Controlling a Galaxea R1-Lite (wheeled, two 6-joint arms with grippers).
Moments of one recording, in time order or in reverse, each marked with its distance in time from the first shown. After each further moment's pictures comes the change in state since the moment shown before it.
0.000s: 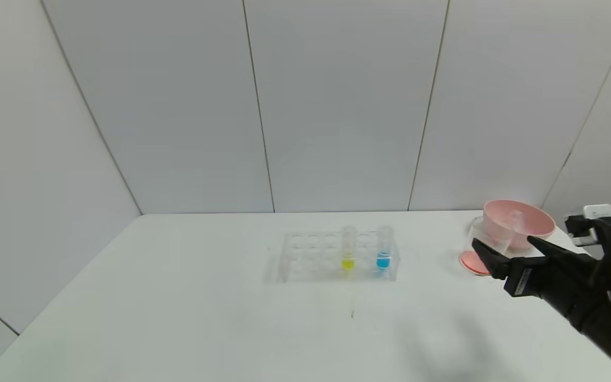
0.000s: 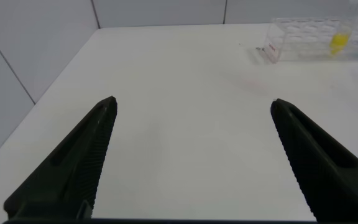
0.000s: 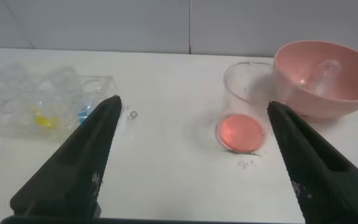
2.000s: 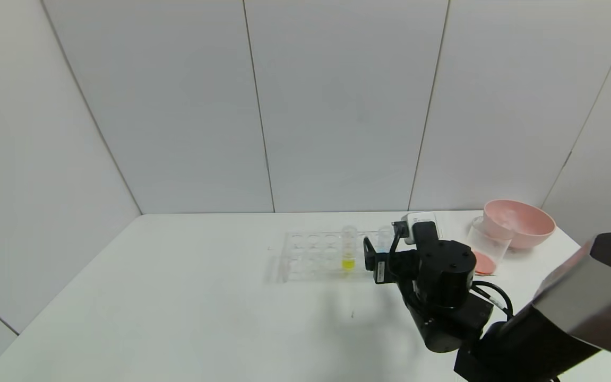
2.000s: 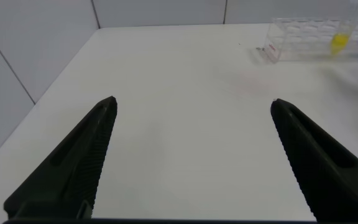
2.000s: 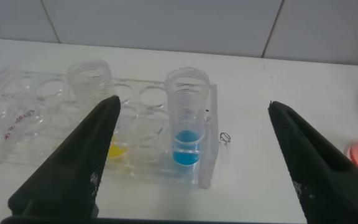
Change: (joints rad) left arm 0.000 0.000 0.000 0.000 0.000 0.000; right arm 0.386 0.509 -0.479 -0.036 -0.412 -0.015
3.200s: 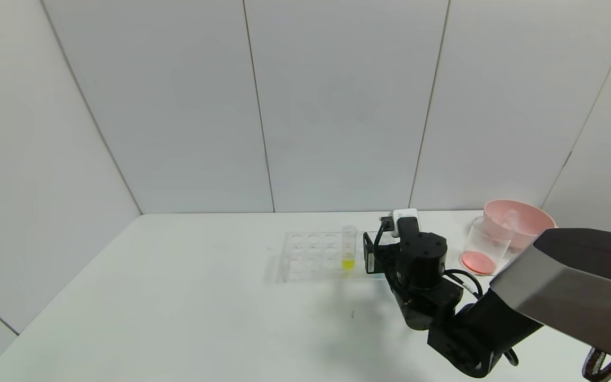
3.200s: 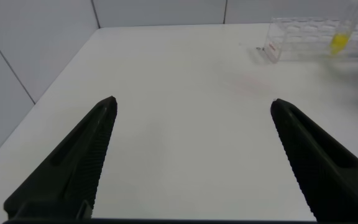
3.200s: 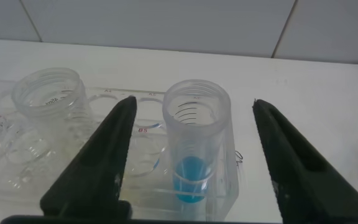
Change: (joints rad) left arm 0.000 0.000 0.000 0.000 0.000 0.000; right arm -0.052 0.132 -0.173 0.049 0.040 -0.001
